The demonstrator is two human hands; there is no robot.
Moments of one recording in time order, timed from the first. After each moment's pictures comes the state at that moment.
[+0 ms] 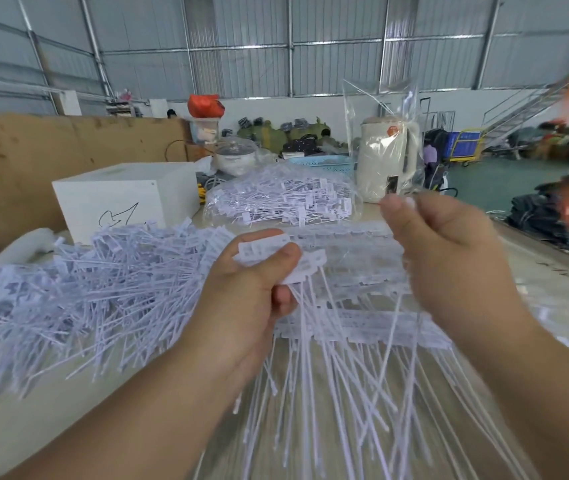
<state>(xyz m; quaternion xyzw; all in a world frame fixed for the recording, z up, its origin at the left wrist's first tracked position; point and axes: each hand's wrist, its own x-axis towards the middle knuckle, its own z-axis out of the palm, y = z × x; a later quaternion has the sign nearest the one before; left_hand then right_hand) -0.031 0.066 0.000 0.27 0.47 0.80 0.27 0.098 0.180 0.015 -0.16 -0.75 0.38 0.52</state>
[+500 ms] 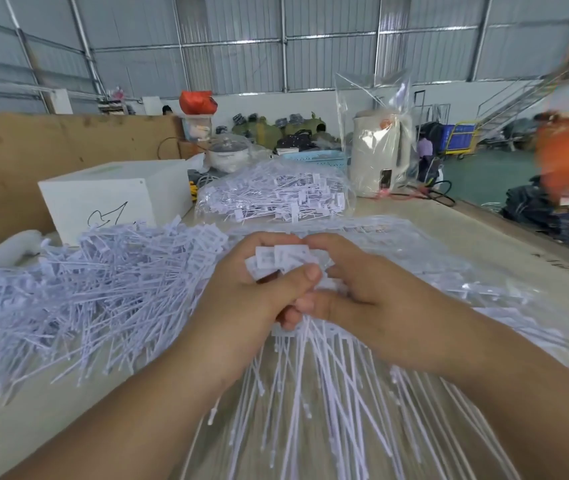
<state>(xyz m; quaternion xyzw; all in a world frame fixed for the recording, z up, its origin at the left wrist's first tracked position) -0.031 0.066 -0.009 0.42 0.51 0.70 0.25 0.094 0.179 -0.001 -0.03 -0.91 0.37 0.20</state>
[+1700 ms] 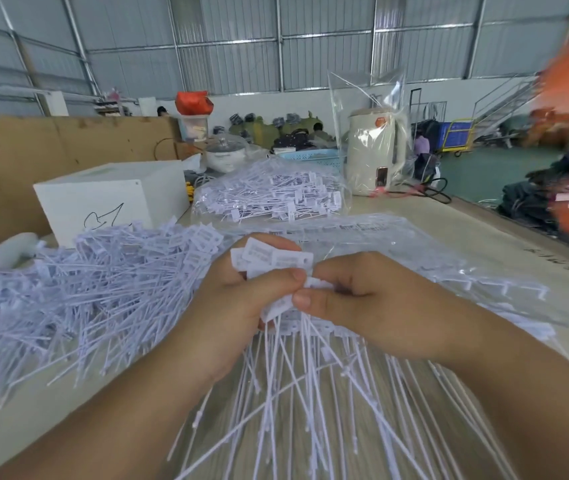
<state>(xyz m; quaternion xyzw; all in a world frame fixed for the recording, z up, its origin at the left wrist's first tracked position) -0.039 0.065 -0.011 0.46 0.51 0.69 0.24 0.096 0.183 0.004 -0.06 -0.92 0.35 0.18</state>
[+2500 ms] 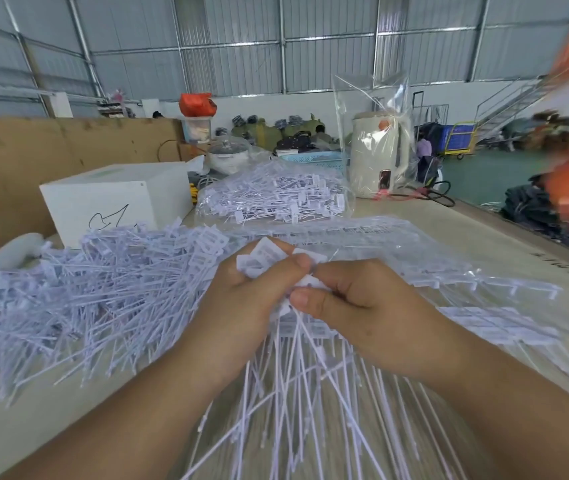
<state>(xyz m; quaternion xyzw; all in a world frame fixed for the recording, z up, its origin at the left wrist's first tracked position) -0.040 0.066 -0.016 0.46 0.55 0.67 0.20 0.087 0.174 -0.012 -0.05 -0.90 0.35 0.26</state>
